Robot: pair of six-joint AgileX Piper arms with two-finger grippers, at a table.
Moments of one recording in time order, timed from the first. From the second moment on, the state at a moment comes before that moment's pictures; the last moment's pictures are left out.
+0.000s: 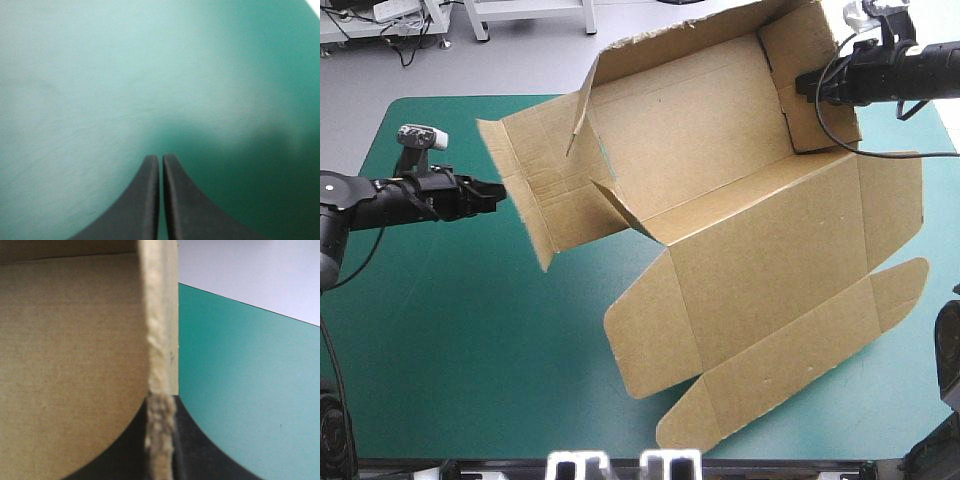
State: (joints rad) left arm 0.24 1.42 -1.18 -0.99 1.05 0.94; right arm -0.15 1.73 -2.04 0.80 1.24 -0.61
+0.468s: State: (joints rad) left arm 0.03 1.53 -1.18 -1.41 1.19 1.13; right arm -0.15 1.74 -2.04 0.81 1.24 -0.63
